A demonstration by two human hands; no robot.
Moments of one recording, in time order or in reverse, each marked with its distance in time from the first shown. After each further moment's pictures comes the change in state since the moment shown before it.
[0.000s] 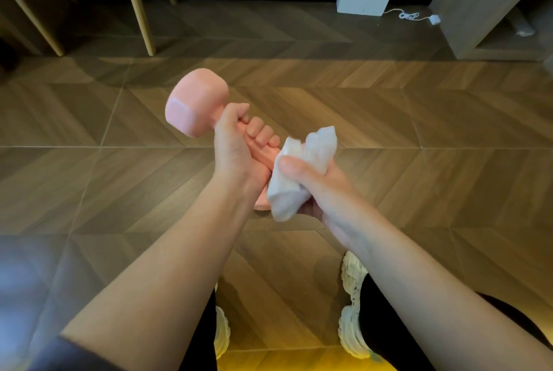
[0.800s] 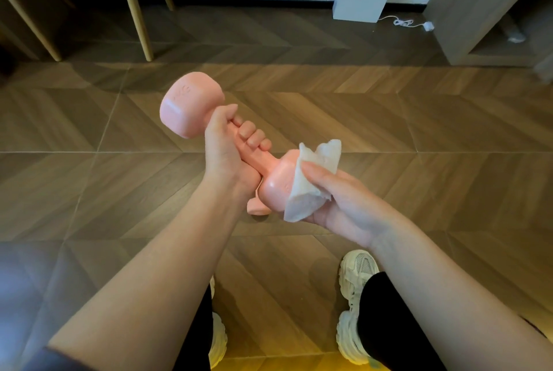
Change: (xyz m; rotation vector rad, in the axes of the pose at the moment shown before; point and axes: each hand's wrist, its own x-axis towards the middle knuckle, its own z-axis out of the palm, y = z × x) left_hand 0.004 0.006 -0.003 0.065 0.025 0.012; right_hand 0.003 0.000 -0.027 0.314 -0.182 0.164
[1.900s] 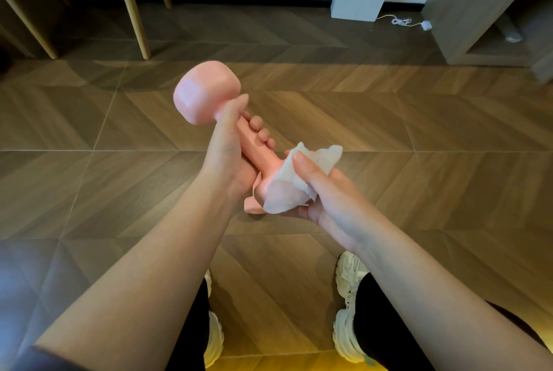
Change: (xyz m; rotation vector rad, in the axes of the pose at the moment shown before) left_hand -0.003 -0.003 0.002 0.112 -0.083 -0.062; right_hand -0.004 0.004 0.016 -0.147 0.110 -0.113
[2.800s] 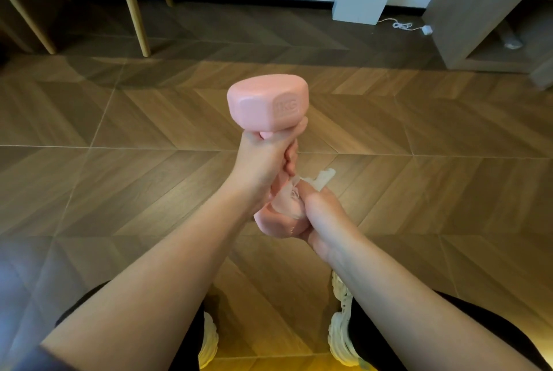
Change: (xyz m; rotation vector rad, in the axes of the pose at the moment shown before) left_hand 0.001 -0.033 0.002 0.437 -0.201 0.216; right_hand 0.020 0.030 0.006 0.048 0.334 0.229
